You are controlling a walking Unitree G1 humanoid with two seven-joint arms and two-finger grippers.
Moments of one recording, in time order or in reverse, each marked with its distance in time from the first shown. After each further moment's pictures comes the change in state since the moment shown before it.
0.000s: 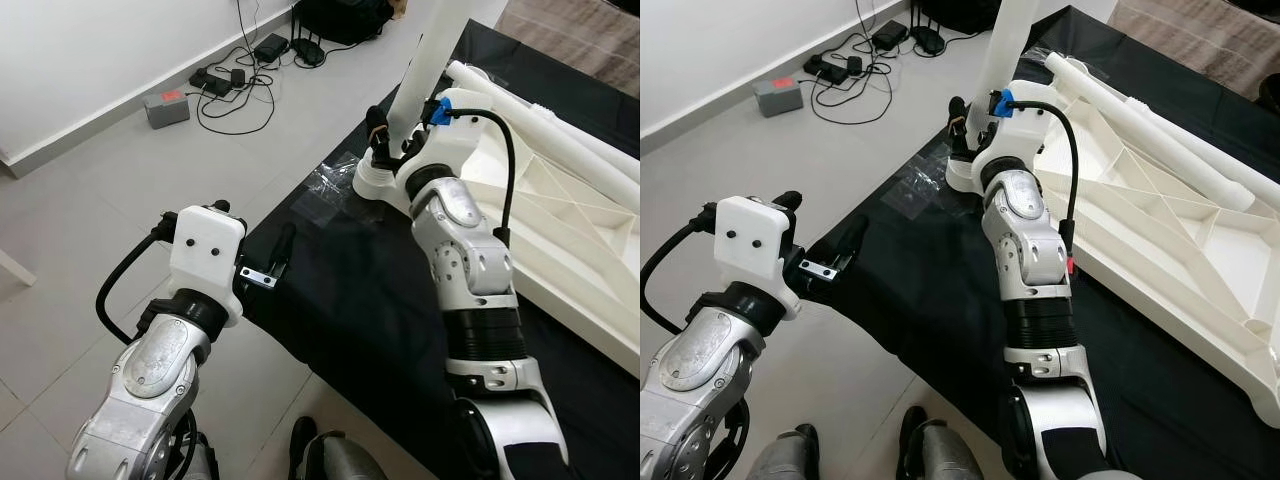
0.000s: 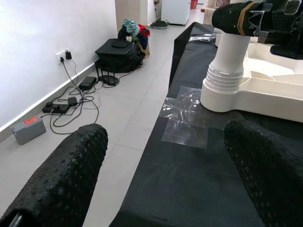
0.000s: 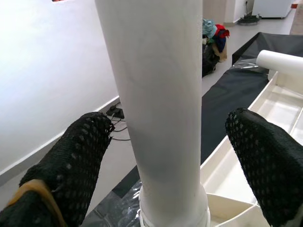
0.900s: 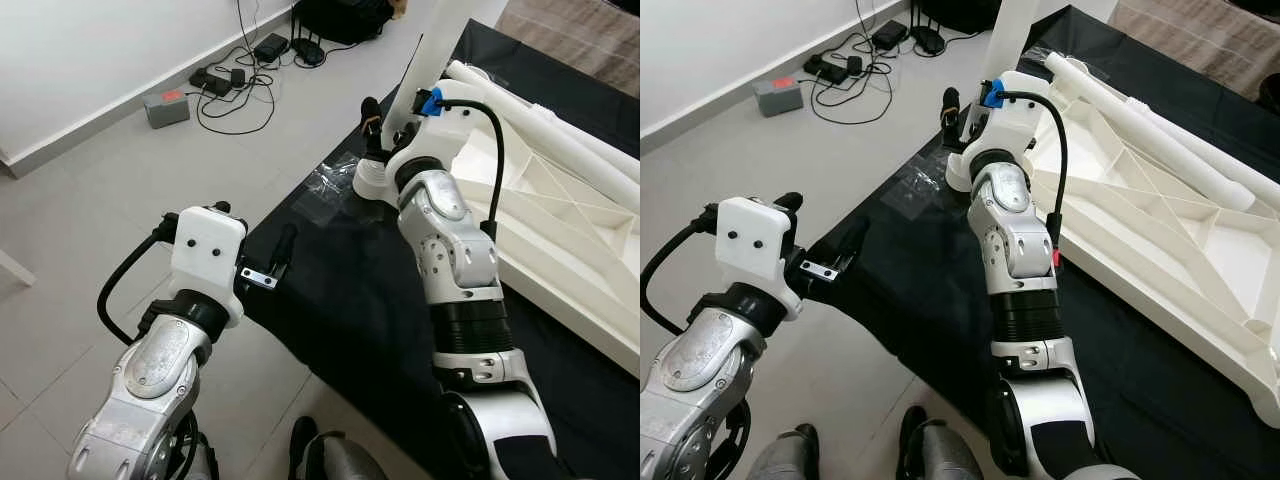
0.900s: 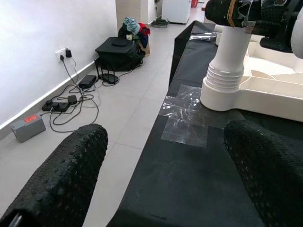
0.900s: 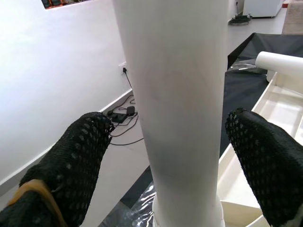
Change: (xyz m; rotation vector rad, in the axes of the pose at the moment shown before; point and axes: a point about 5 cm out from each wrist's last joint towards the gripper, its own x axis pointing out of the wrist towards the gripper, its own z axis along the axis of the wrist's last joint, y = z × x) left arm 0.000 -0.001 -0.001 -0.006 0.006 0.004; right arm 0.005 0.013 0.004 0.022 -0.018 -0.045
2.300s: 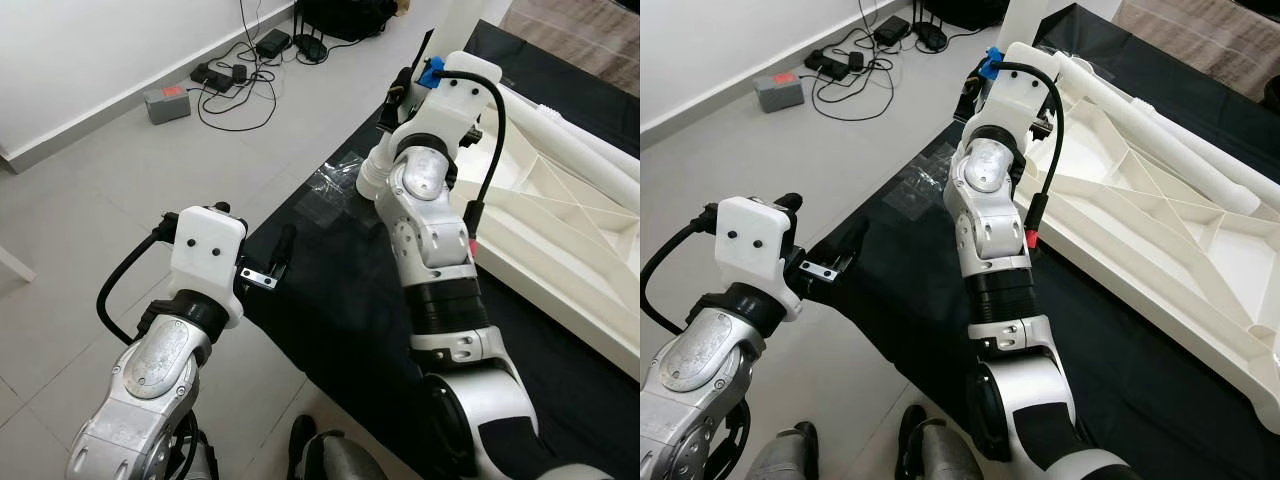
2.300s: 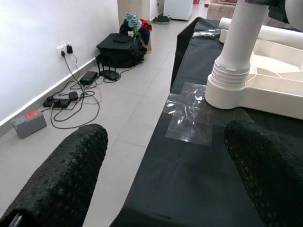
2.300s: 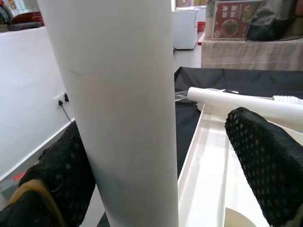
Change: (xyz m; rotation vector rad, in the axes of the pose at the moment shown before) left arm -0.001 0.000 0.001 0.000 0.005 0.000; right arm 0.006 0.013 0.018 -0.048 -0.141 -0.332
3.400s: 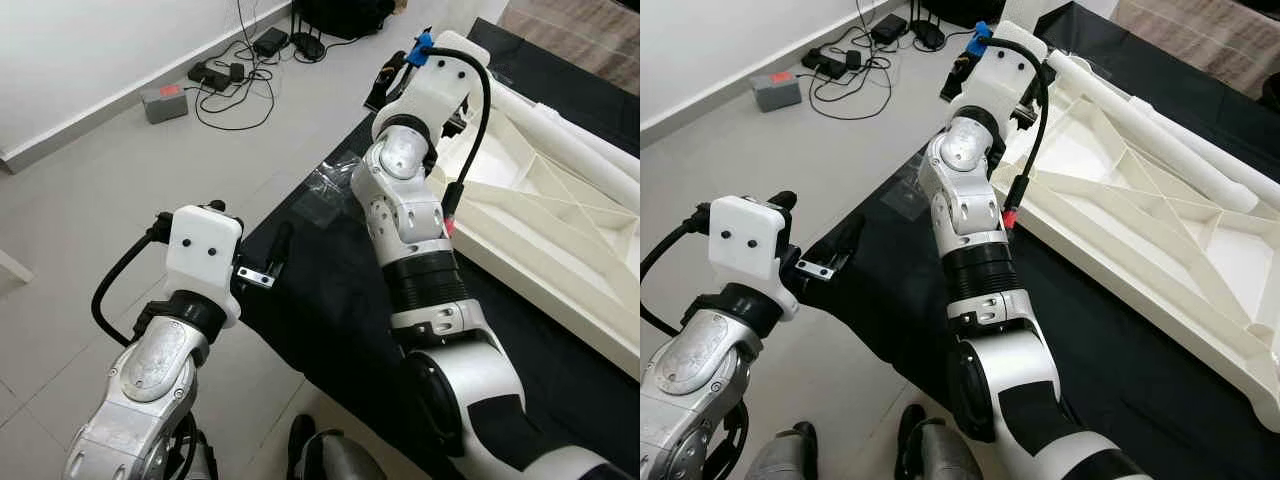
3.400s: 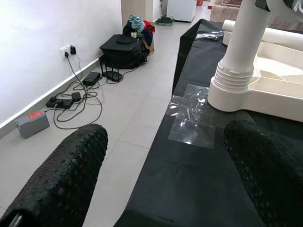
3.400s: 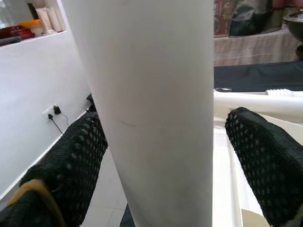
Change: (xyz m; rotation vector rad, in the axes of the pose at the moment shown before) left arm -0.002 0.001 0.002 0.002 -0.005 0.021; right arm 0.004 0.026 0.009 0.071 -0.016 -0.083
